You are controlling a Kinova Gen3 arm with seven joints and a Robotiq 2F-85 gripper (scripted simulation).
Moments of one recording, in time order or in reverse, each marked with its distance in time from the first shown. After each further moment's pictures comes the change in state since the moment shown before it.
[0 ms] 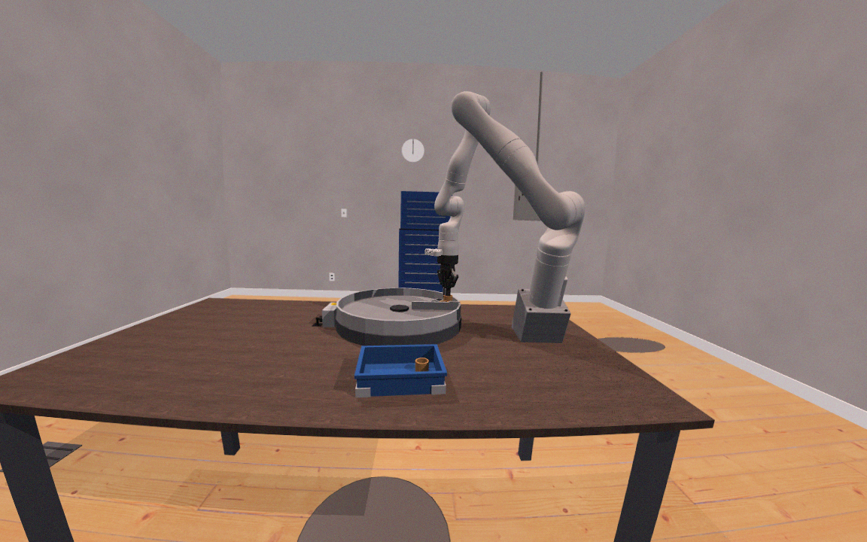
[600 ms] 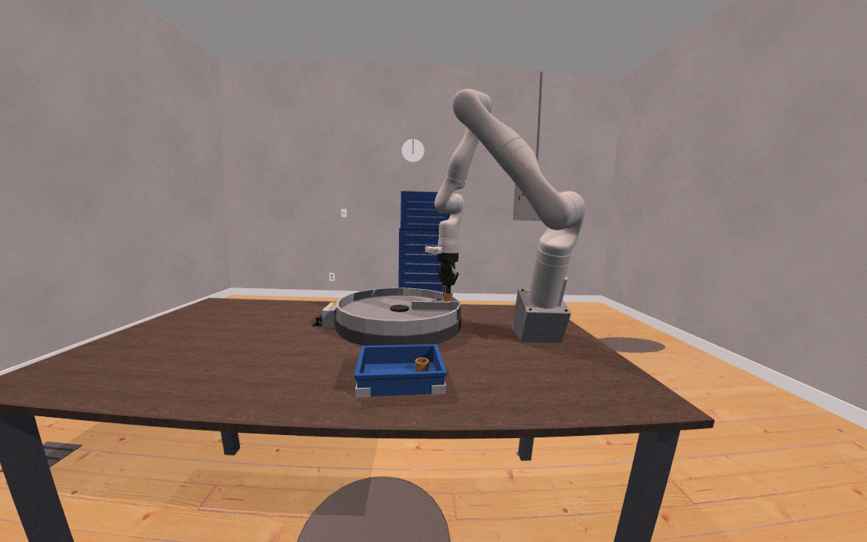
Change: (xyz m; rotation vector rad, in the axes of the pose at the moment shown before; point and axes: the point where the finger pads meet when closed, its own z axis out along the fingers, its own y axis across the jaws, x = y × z) arm 0.000 -0.001 -0.008 0.002 -0.001 0.000
